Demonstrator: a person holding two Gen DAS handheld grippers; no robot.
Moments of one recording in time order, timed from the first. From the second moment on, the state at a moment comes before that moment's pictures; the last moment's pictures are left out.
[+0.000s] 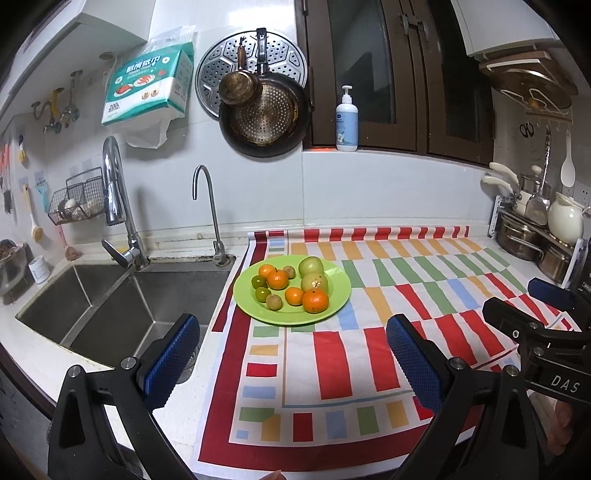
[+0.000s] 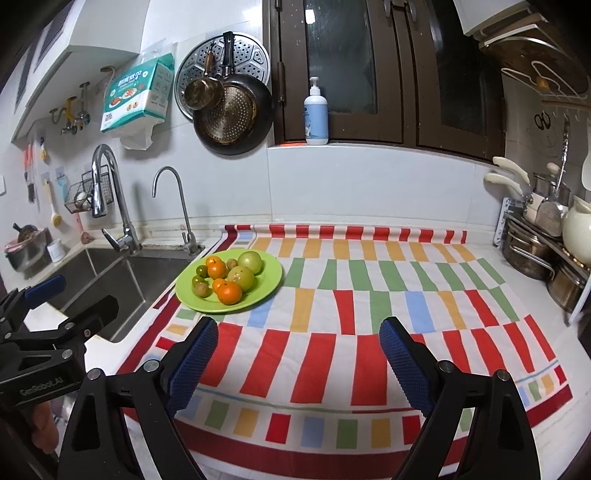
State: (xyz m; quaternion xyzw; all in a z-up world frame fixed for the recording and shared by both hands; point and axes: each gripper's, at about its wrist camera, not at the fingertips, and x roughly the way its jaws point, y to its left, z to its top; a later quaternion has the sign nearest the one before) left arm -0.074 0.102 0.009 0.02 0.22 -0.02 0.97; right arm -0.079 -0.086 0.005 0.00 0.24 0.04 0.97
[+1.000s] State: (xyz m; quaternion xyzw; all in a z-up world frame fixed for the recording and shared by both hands) left arm -0.099 0.088 0.017 0.03 0.21 -0.01 0.98; right arm -0.107 -0.098 0.016 0.01 0.23 0.04 0.97
